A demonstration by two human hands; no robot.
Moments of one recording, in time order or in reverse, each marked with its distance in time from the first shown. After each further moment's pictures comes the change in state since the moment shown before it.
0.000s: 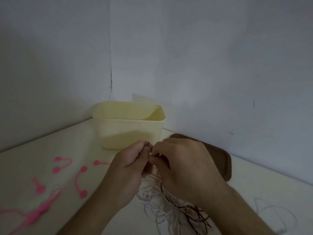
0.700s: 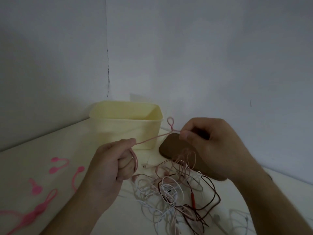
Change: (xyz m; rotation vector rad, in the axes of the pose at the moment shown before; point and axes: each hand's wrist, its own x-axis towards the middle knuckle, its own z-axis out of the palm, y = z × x) left_hand 0.004 0.011 -0.015 -0.600 0.143 -0.231; right_hand 0.001 0.043 -0.050 0.427 -0.008 0.498
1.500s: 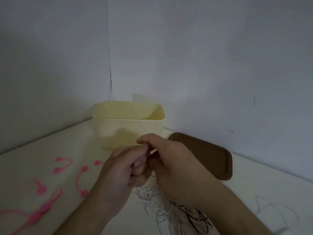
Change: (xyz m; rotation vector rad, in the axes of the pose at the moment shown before) left_hand -0.012 -0.002 0.011 0.076 -0.127 -0.083; right_hand -0.015 -0.029 0.067 -0.089 -0.323 -0.147
